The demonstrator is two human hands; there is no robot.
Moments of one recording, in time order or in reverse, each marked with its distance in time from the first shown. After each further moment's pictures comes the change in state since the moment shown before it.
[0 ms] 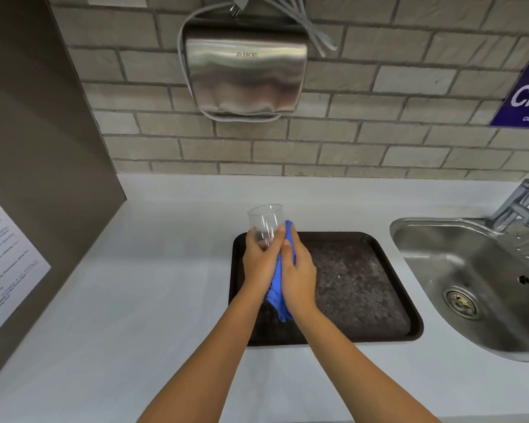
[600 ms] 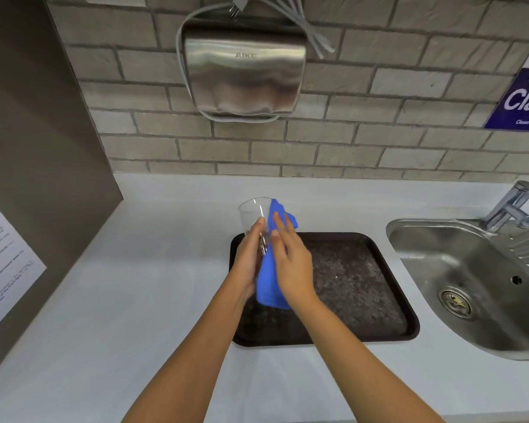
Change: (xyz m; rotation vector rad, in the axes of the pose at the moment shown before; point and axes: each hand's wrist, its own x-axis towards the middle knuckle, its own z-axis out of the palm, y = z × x) left_hand 0.000 0.012 -0.017 -0.508 -0.294 -0.223; right_hand 0.009 -0.024 0.000 -0.080 -0.108 -0.125
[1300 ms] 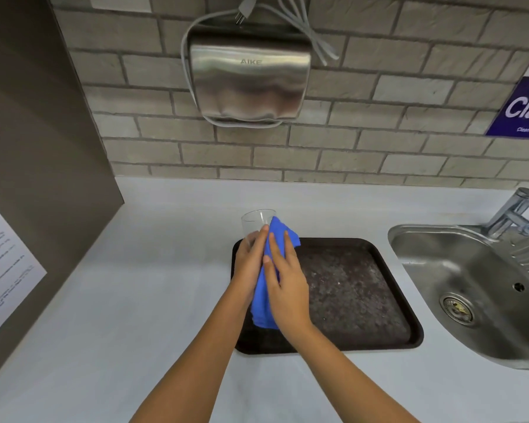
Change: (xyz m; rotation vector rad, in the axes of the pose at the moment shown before) left_hand 0.010 0.002 -0.008 0.269 0.180 0.137; right_hand -0.024 0.016 0.015 -0.232 -0.029 -0.094
